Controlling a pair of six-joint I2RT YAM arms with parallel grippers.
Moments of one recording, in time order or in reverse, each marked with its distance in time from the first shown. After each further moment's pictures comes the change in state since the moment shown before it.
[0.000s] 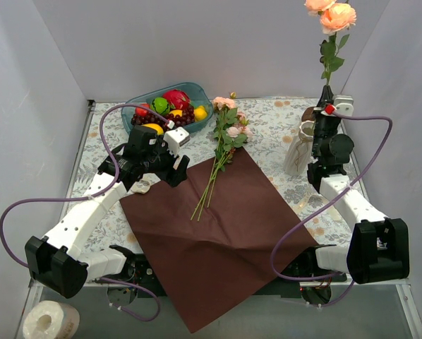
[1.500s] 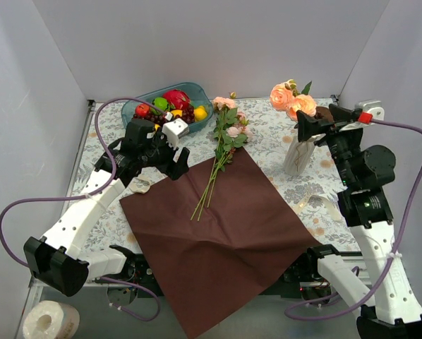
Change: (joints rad) left arm 0.006 0.013 0.076 0.005 0.014 -0.015; right arm 0.055 -0.492 0.182 -0.980 -0.272 0.312
